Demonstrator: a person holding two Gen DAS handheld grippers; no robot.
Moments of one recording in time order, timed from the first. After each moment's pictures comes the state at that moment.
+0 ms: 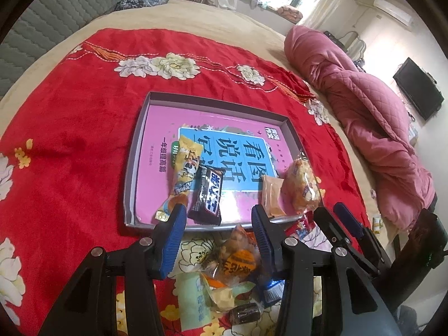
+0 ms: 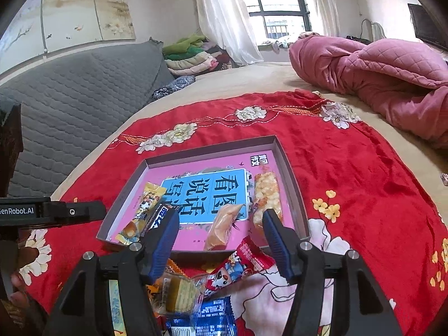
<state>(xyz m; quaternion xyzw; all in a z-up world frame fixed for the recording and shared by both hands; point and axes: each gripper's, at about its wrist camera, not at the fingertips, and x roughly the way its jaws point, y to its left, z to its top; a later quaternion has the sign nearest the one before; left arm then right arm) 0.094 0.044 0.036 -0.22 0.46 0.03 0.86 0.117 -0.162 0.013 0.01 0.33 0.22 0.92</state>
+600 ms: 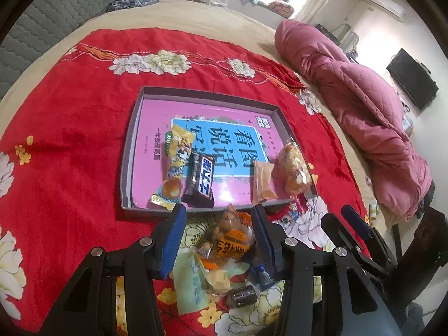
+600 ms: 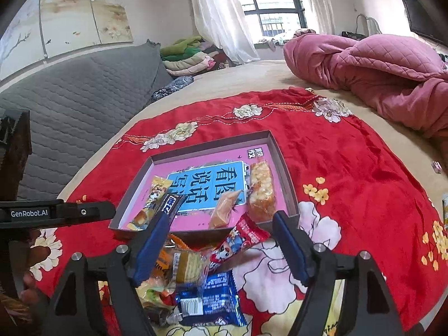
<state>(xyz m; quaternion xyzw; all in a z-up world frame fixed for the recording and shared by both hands) 0.078 0.033 0.039 -0.21 0.47 0.01 0.86 0.087 -0.178 0.025 0.02 0.34 0.22 0.91</state>
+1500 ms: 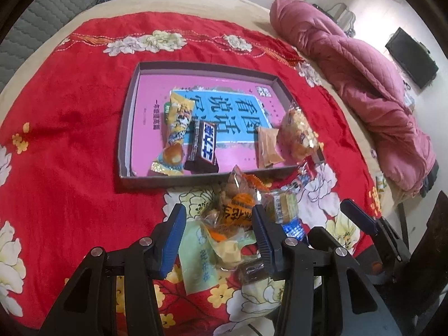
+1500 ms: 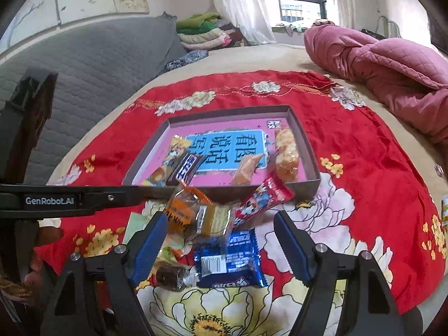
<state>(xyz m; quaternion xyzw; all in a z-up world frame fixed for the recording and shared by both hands) 0.063 0.024 0.016 -0.18 0.51 -0.01 0.84 0.049 -0.150 0.011 -0.05 0.39 0.24 0.89</state>
